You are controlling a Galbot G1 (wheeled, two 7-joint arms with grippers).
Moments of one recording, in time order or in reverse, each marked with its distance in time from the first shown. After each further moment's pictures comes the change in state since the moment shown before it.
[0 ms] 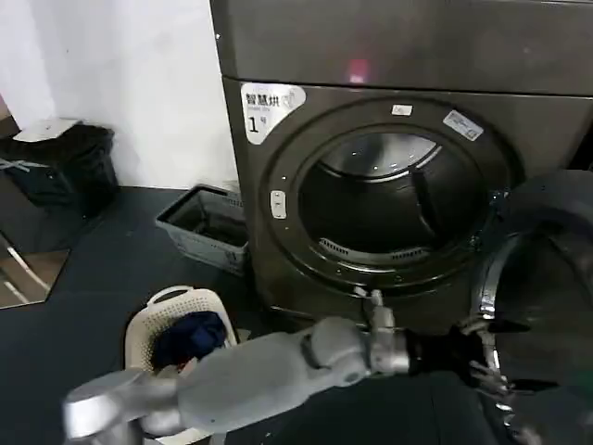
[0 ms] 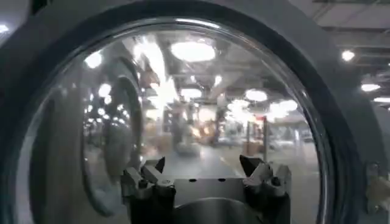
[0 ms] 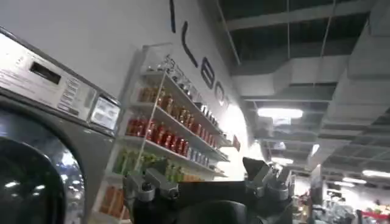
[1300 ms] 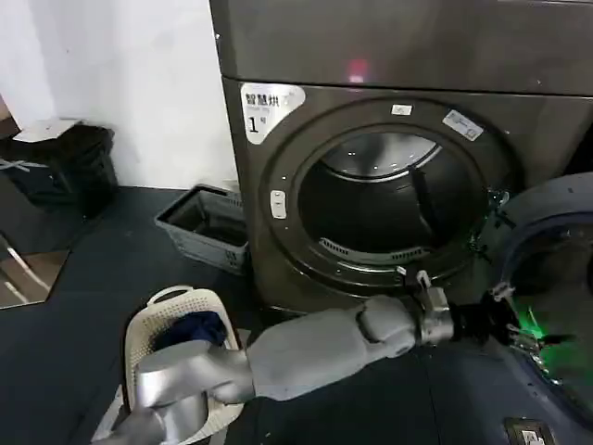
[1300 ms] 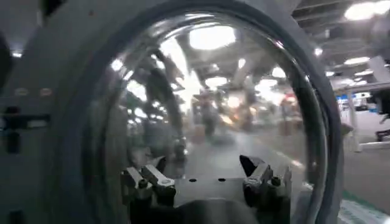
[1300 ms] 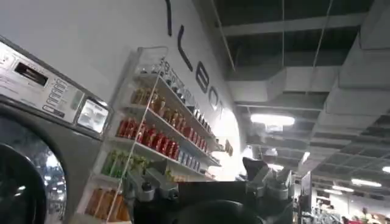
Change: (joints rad) left arm -0.106 -0.234 0.040 0.372 0.124 -0.138 -0.097; right arm -0.038 0.006 0.052 0.014 0.033 0.013 -0.017
